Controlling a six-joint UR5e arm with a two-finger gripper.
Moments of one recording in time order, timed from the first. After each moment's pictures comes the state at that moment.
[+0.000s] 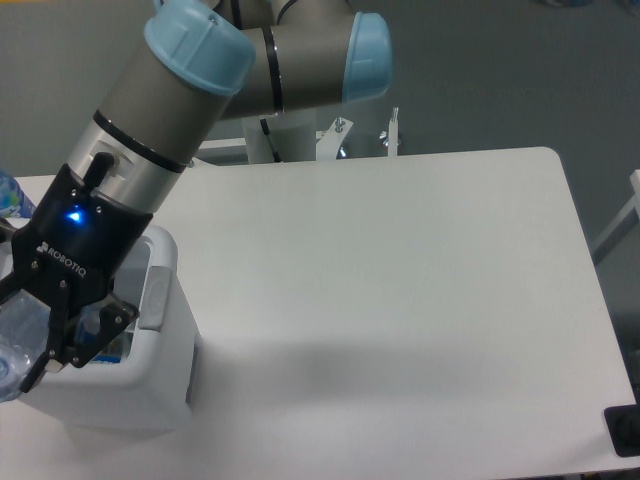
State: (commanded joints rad) arm 2.16 -1.98 -1.17 -0.76 0.84 0.22
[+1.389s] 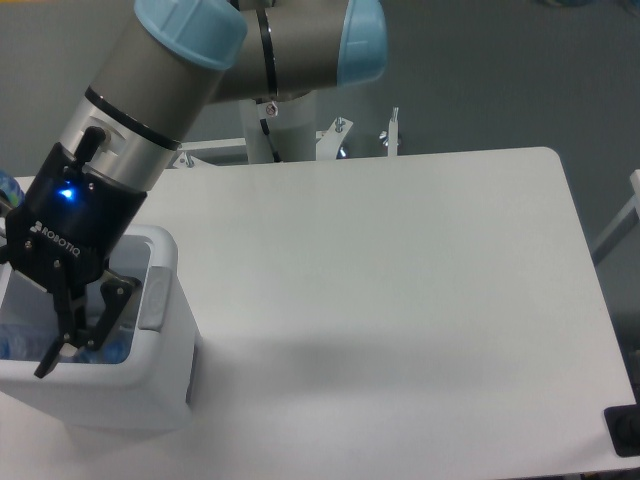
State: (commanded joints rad) arm 2.20 -1.95 -1.19 -0.76 0.84 0.22
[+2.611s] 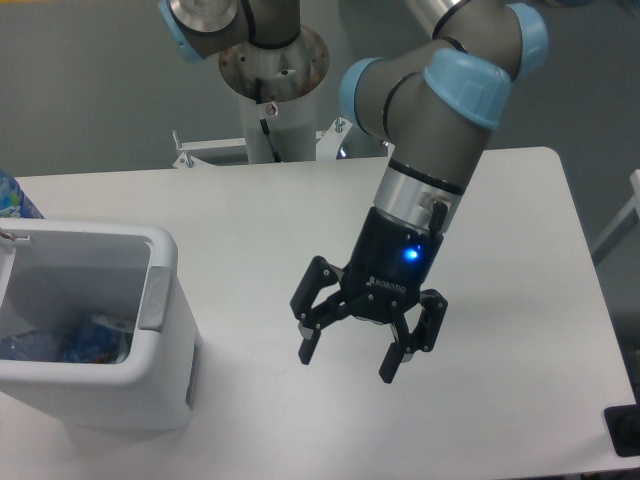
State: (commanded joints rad) arm 2.52 -1.97 -1.43 -0.91 0.98 0.40
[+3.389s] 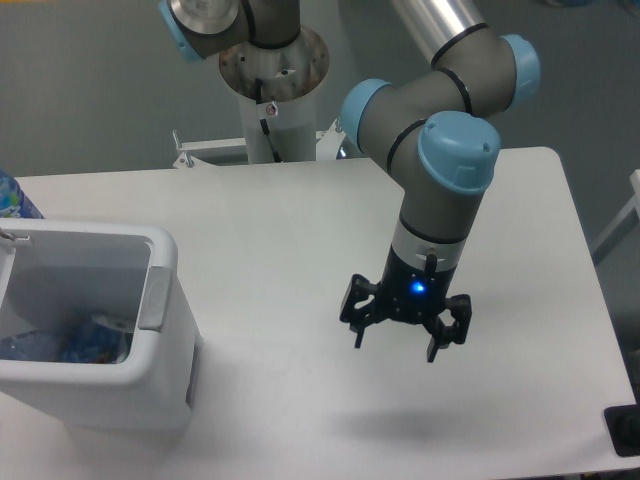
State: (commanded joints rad) arm 2.52 -2.00 -1.42 -1.09 1.43 0.81
